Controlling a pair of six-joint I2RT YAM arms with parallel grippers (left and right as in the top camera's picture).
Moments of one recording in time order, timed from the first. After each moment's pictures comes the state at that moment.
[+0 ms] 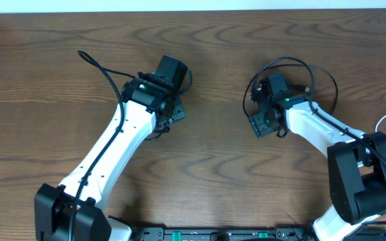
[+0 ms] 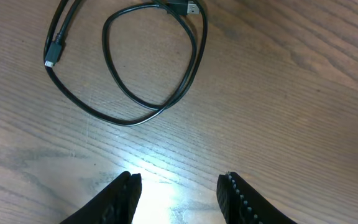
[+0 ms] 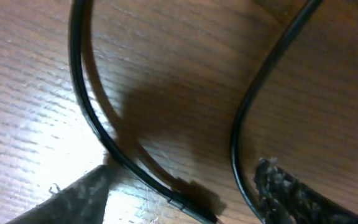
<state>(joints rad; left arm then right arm) -0.42 1.58 1.32 -1.07 -0.14 -0.74 0.31 1.81 1.01 -0.53 0.04 -0.09</state>
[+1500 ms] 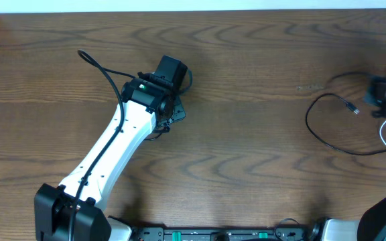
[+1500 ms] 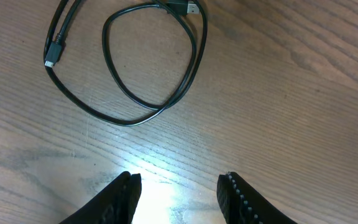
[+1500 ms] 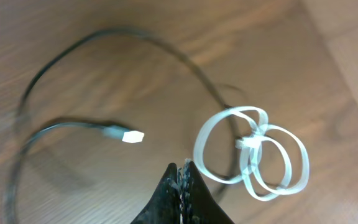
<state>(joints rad) -0.42 1.58 1.32 -1.07 -0.14 -0.74 -0.35 1.54 1.25 -0.69 0.35 0.07</state>
